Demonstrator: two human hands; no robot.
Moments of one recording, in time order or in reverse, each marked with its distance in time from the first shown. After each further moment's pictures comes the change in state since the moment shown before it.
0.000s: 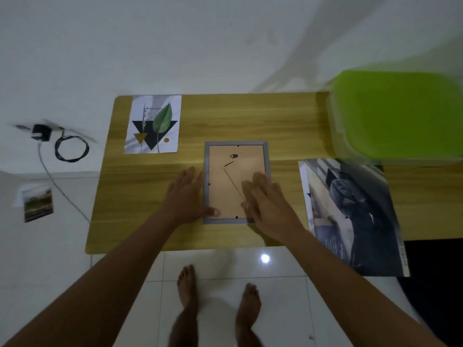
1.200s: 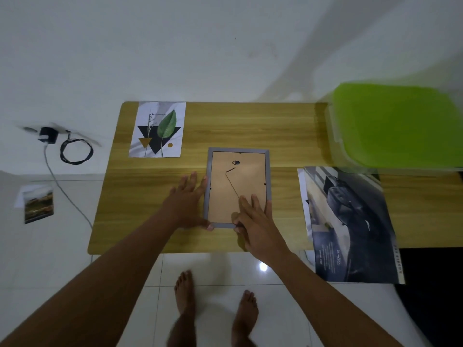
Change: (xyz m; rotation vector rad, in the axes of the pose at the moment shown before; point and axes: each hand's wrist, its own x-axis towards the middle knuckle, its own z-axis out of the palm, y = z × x) left_hand -0.001 -0.007 -0.001 0.143 -0.152 0.054; right_hand -0.020 -0.011 0.041 -0.040 0.004 -0.107
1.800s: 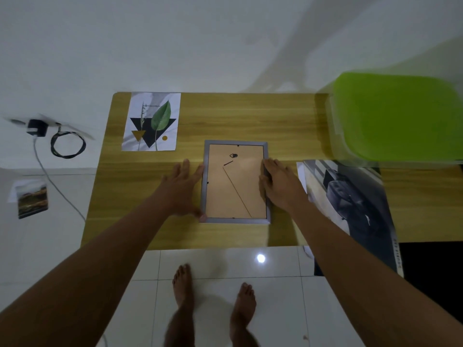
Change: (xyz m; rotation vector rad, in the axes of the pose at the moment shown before) left_hand 0.012 -0.008 -0.015 0.066 -0.014 0.000; right_hand 0.058 0.054 -0.068 0.042 0.004 0.327
